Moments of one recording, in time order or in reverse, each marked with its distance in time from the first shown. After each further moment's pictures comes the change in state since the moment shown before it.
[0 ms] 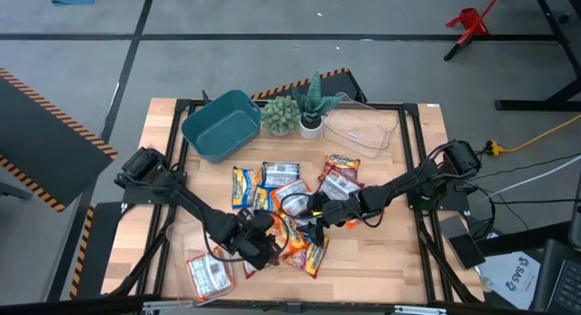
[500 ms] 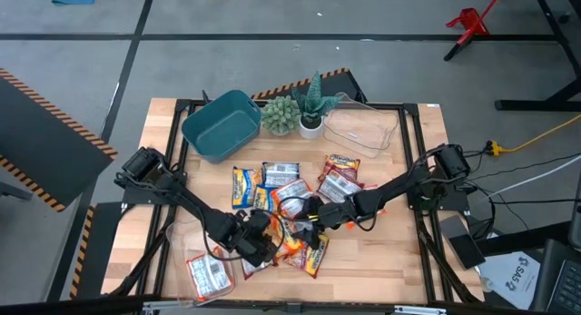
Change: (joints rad) left arm 0.009 -0.001 -0.106 0.112 0.047 -0.028; right arm 0.000 0.098 0.013 0.133 -0.022 -0.003
